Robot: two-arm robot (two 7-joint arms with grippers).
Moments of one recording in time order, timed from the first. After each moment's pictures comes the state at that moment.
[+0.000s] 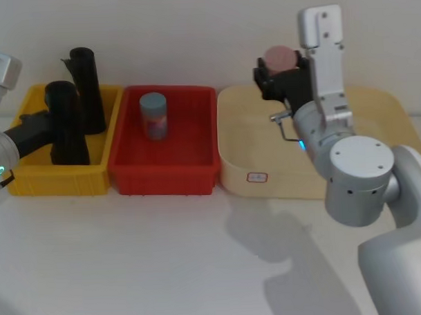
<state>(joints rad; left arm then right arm) -0.60 0.40 0.29 -1.13 -0.42 0.26 -0.46 0.39 0.01 -0.29 -1.58 -0.04 0.39 -0.10</state>
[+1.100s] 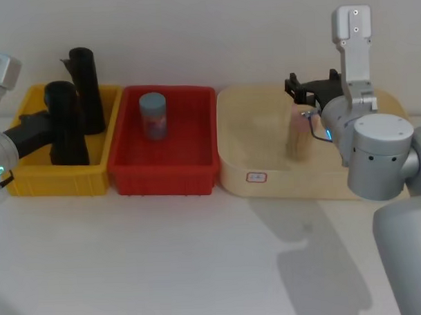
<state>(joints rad) -0.60 0.40 0.29 -1.13 -0.42 0.26 -0.46 0.49 -0.01 -0.16 -1.45 -0.01 0.55 -0.10</state>
